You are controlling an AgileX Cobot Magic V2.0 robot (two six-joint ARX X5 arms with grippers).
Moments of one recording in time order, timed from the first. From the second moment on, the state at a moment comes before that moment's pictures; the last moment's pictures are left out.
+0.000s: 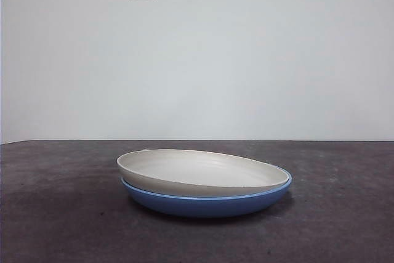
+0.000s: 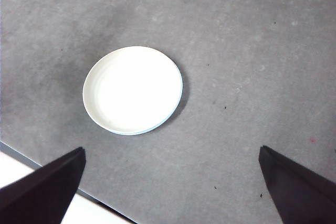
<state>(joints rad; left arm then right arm) -0.62 0.69 1.22 -1.01 0.29 0.04 0.39 0.76 1.42 -1.33 -0.15 0.13</state>
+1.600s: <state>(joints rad) -0.02 0.10 0.28 -0.31 0.15 -0.02 0.39 0.75 1.42 -1.33 -0.16 0.11</state>
